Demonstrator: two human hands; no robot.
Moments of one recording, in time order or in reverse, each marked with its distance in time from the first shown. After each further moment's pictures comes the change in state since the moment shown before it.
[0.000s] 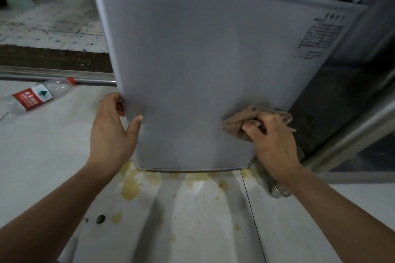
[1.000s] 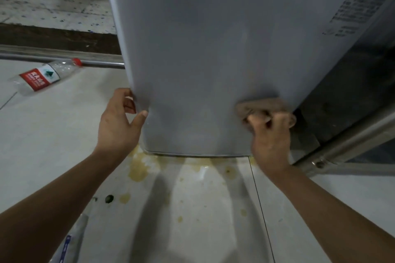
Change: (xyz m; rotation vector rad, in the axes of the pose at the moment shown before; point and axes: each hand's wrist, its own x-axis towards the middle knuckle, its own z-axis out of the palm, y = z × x) left_hand -0.011 -0.021 0.008 -0.067 -0.127 -0.155; right_hand -0.027 -0.033 0.036 0.021 0.218 0.155
